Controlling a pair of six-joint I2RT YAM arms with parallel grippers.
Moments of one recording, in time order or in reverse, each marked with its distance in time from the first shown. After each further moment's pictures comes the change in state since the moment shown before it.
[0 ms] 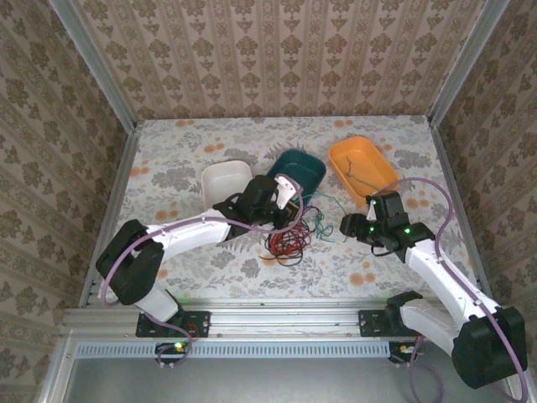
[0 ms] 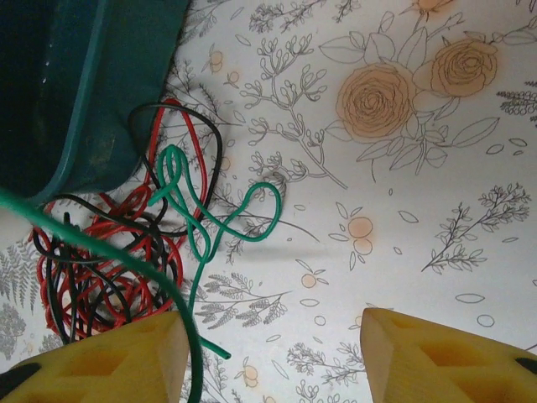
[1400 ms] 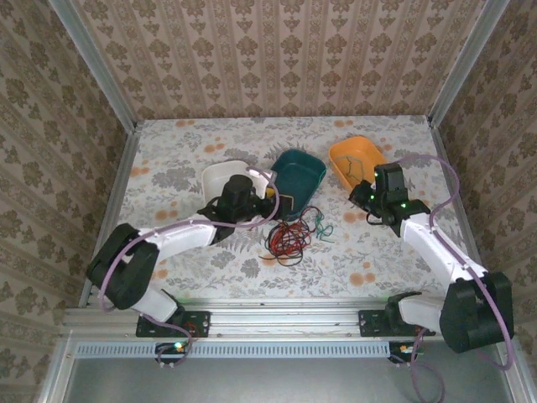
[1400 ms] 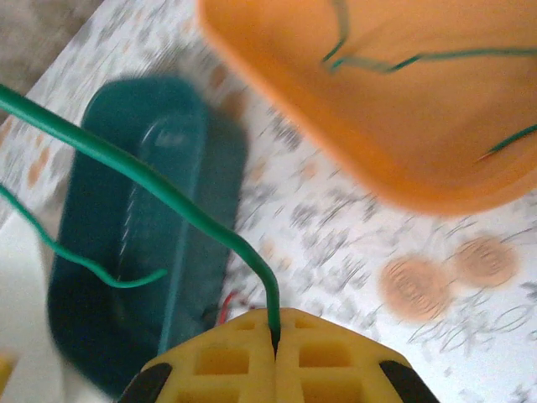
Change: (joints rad) left arm 0.129 -0.068 -0.173 0.303 0.003 -0.242; right arm -0.081 0.232 0.174 0.227 0.119 0.190
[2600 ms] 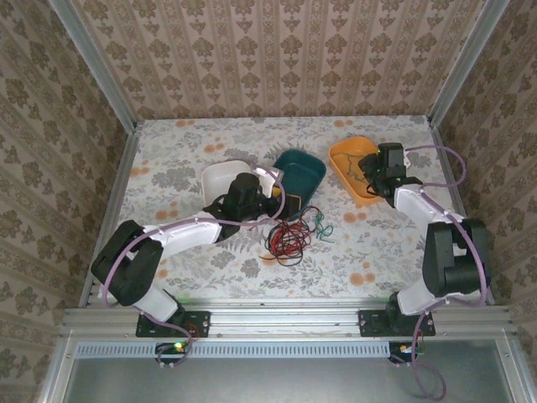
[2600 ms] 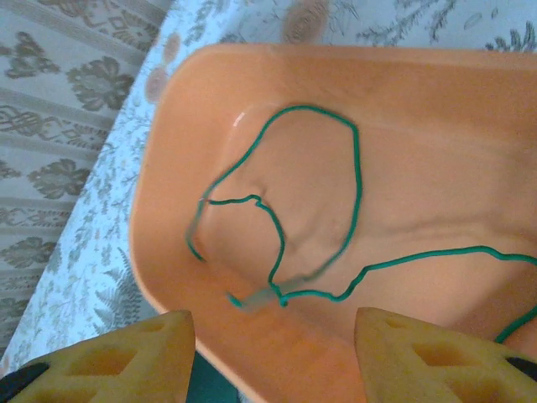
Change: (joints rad) left arm -0.039 0.055 0.066 -0.025 0.019 -0.021; right arm -0.115 0.312 0.166 0.207 0.145 0.230
